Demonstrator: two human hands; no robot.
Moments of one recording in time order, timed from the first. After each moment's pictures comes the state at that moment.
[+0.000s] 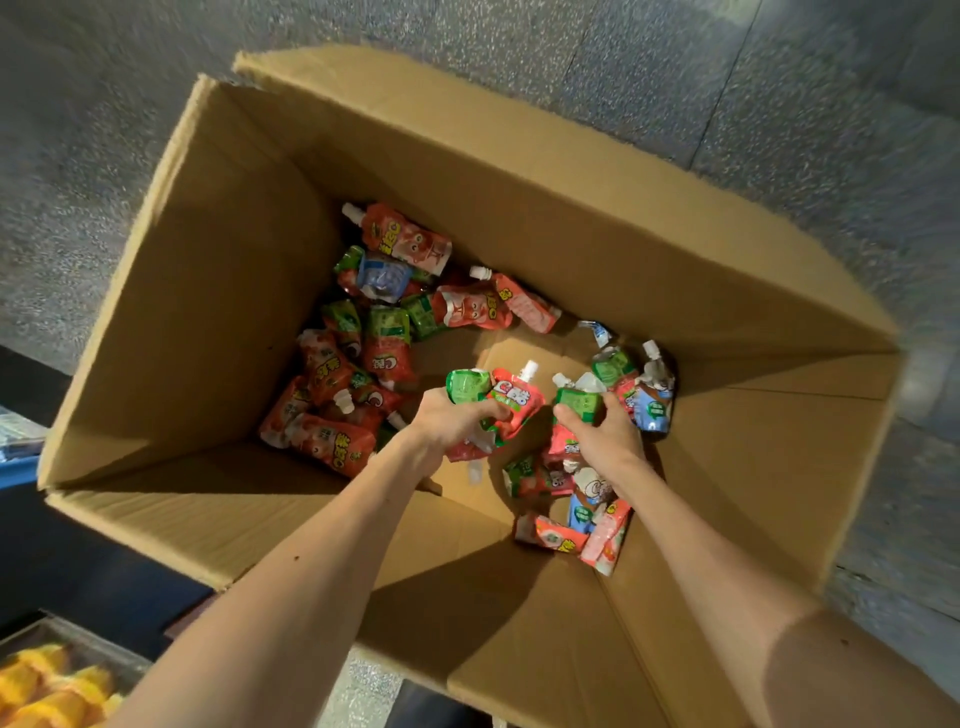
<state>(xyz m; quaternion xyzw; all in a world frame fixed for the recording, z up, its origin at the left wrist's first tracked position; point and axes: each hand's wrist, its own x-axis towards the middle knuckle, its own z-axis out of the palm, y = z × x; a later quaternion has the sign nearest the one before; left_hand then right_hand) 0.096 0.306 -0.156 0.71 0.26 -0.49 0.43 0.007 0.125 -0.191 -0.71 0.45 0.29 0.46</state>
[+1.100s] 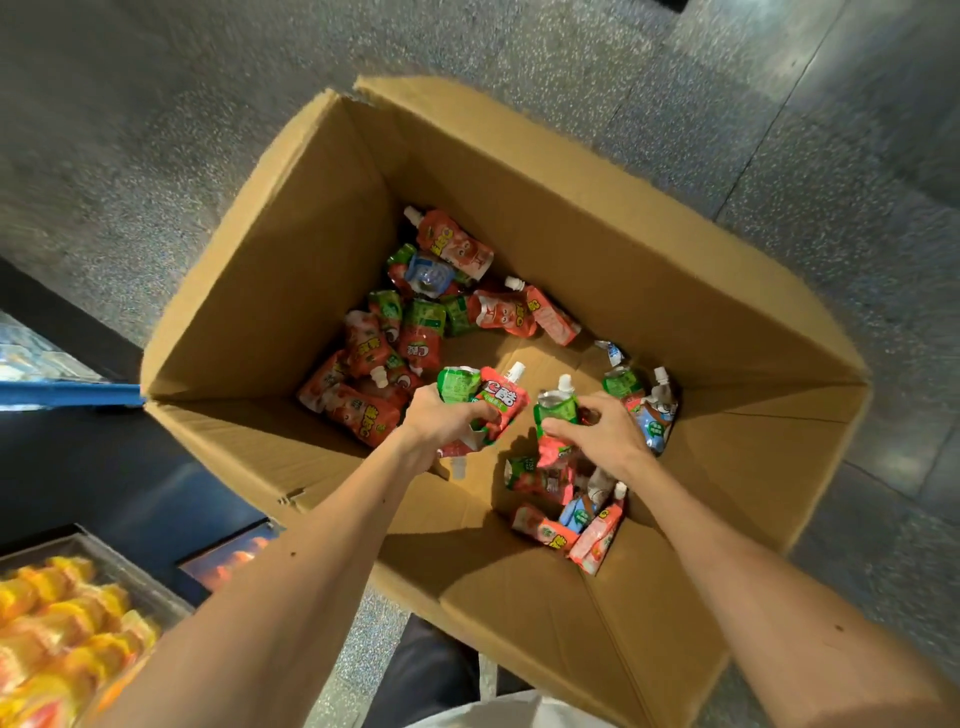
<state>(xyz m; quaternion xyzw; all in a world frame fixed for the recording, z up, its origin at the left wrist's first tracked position) 0.078 0.338 -0.118 0.72 0.28 -0.42 0.47 0.020 0.123 -0.153 -0.81 0.26 0.30 0.42</state>
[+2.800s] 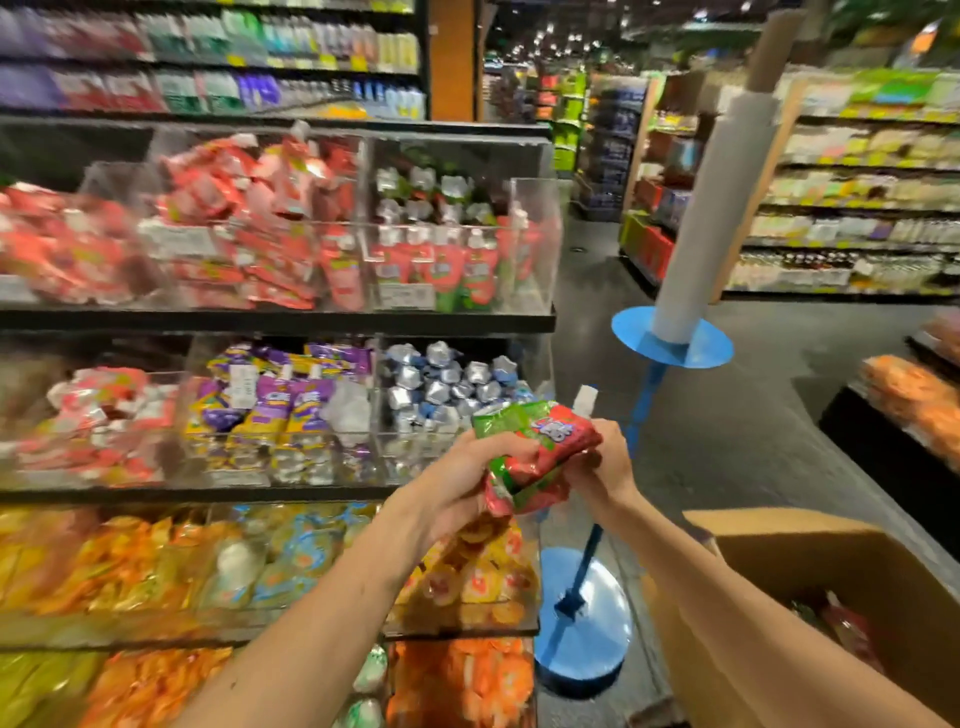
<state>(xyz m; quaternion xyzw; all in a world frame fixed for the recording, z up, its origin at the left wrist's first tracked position) -0.316 0.712 0.295 0.48 0.20 0.10 0.85 -0.180 0.620 0.263 -0.76 -0.31 0.12 0.56</state>
